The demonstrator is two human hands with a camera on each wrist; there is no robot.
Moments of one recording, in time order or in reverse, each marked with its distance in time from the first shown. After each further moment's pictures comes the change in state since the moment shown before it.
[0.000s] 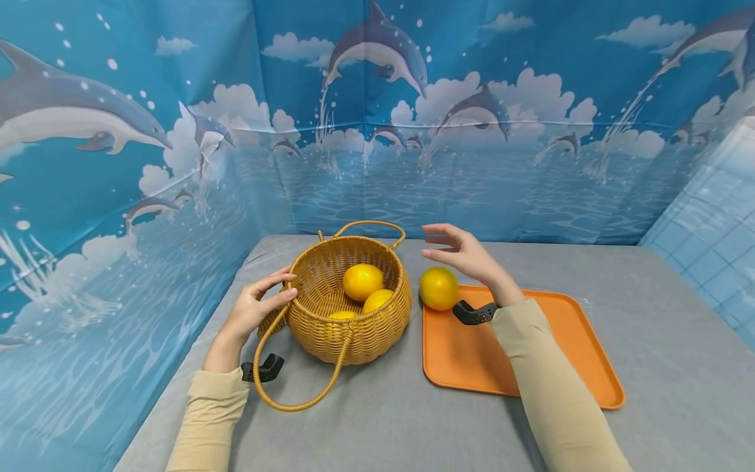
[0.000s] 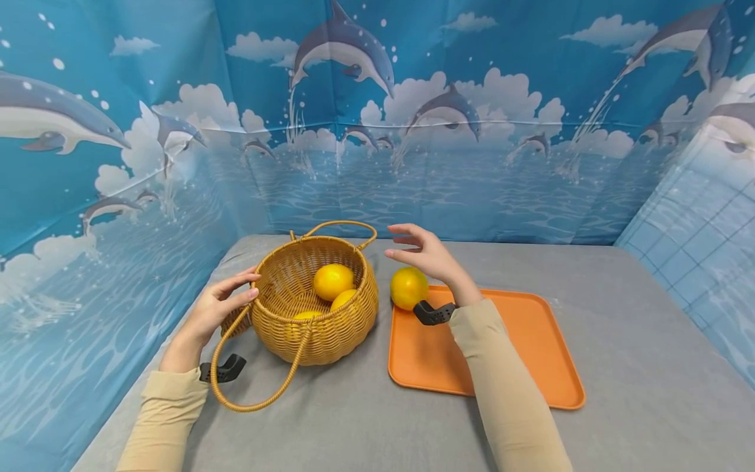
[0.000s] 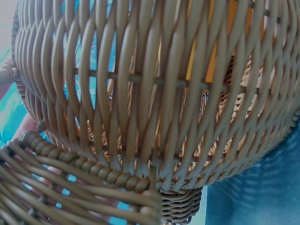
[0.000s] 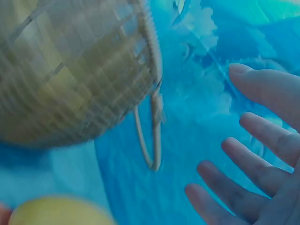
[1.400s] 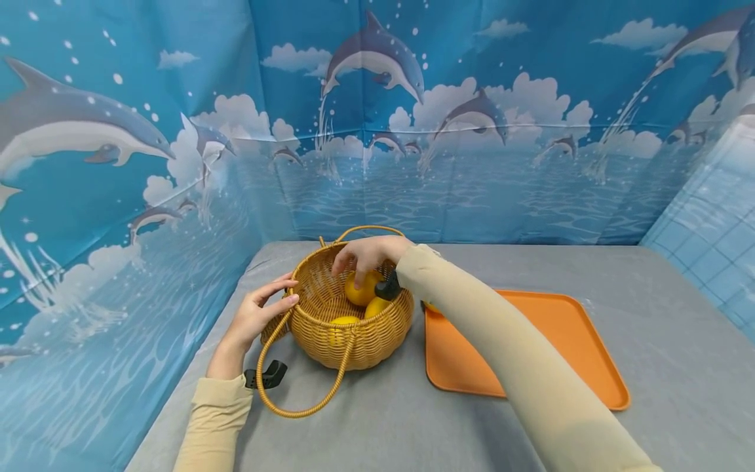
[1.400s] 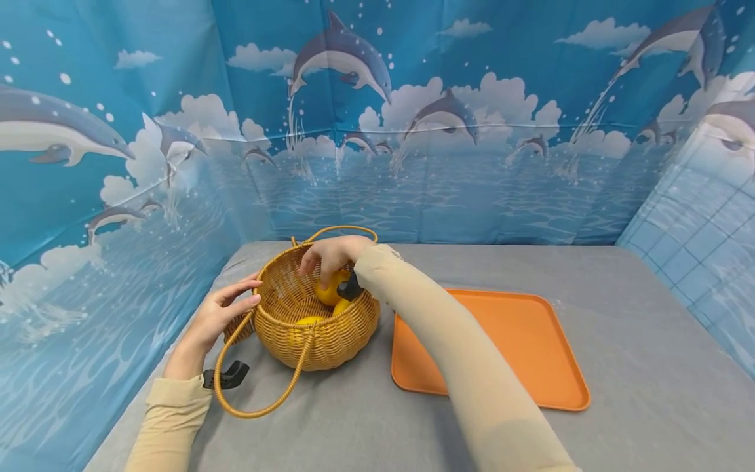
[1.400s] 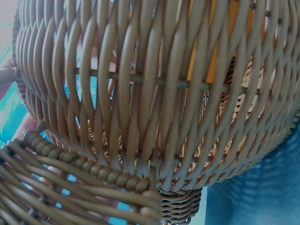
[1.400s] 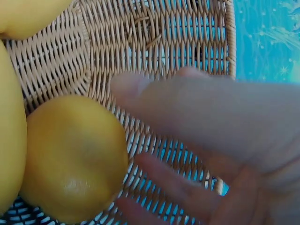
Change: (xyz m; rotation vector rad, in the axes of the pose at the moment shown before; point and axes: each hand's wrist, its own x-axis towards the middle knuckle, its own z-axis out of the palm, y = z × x) left_hand -0.002 0.002 0.002 0.014 0.011 0.000; right_hand 0.117 -0.063 0.098 -0.542 -0.804 0.091
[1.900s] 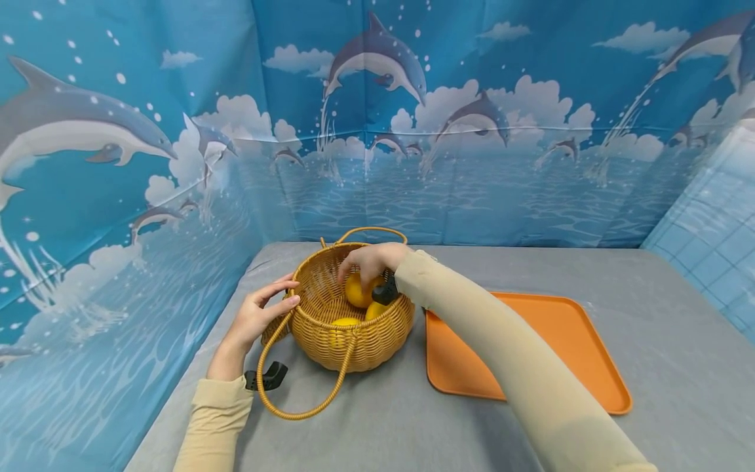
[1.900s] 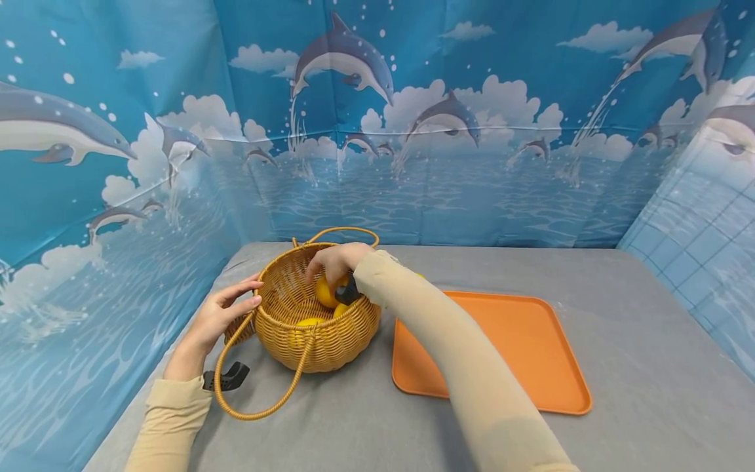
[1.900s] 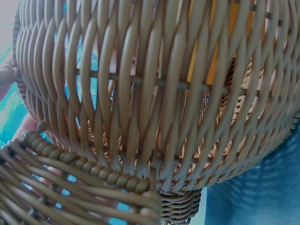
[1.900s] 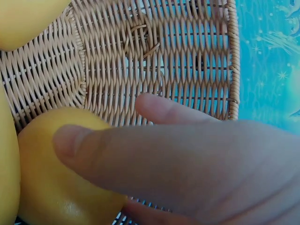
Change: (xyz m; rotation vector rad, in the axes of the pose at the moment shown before) left_hand 0.000 0.000 0.001 -0.004 0.005 0.000; right_hand 0.007 0.005 0.011 -0.110 -0.016 0.118
